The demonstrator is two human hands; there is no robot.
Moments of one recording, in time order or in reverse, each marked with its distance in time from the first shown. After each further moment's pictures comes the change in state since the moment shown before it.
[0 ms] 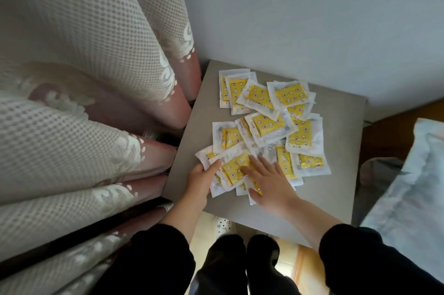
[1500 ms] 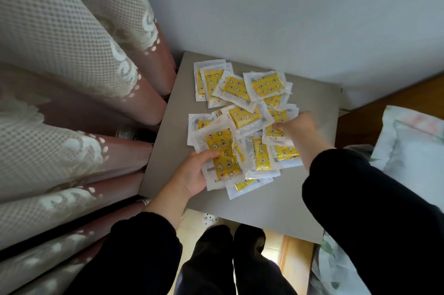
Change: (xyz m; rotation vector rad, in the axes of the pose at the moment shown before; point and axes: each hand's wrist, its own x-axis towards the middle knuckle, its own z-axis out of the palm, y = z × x) left_hand -0.022 0.025 0.036 -0.235 -0.544 -0.098; right_hand 0.043 0.103 -0.096 0.771 0.321 1.062
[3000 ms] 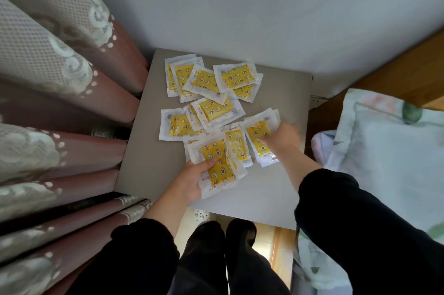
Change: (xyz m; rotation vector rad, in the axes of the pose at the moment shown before) left_hand 0.009 -0.061 0.041 0.031 0.276 -0.075; right_hand -0.004 0.073 -0.013 -0.253 0.013 -0.241
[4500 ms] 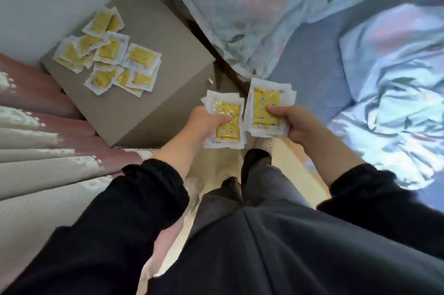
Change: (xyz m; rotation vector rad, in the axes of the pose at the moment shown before) left_hand -0.256 -0.160 -0.054 1.459 -0.365 0.081; right_hand -0.481 0.214 0.091 1.859 -0.026 0.482
